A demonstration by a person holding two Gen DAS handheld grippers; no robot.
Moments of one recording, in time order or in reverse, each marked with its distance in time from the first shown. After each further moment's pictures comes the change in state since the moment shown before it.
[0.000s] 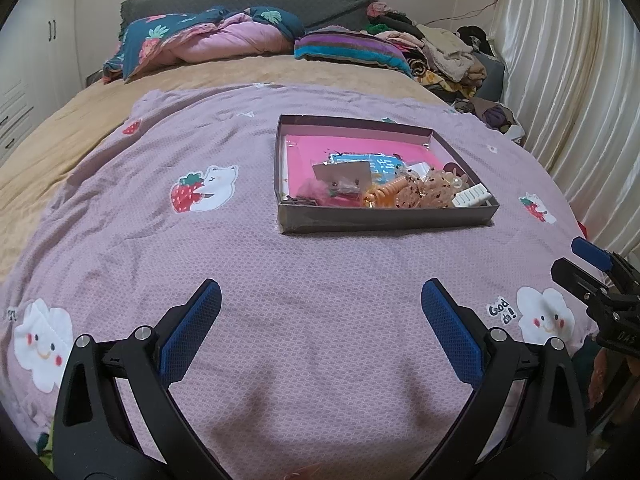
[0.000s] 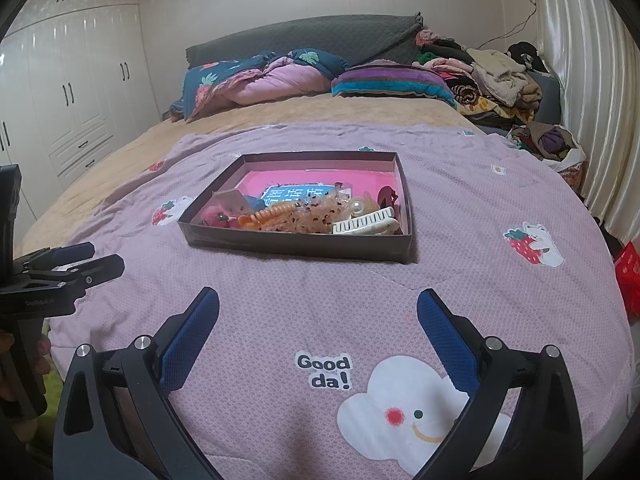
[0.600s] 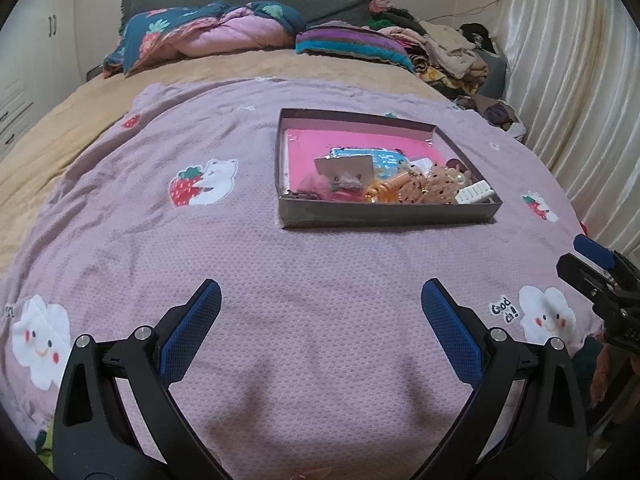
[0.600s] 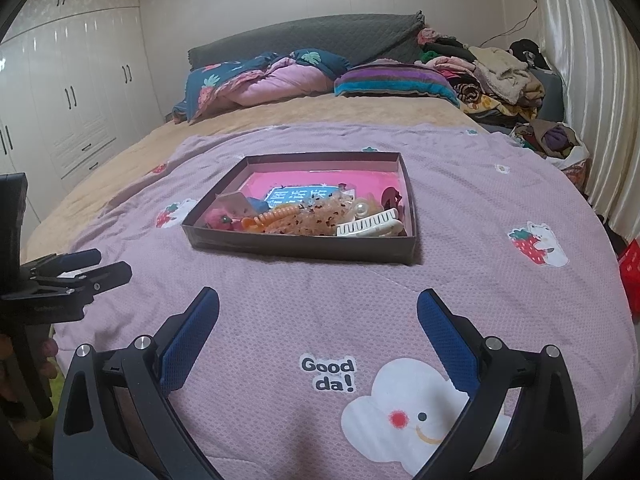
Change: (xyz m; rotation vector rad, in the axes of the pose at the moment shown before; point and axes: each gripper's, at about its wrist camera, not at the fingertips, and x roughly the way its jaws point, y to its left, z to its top) left arm 0.003 -0.001 -0.002 -0.012 0.028 0.022; right arm 0.001 -0.001 0.003 0.010 0.001 0.018
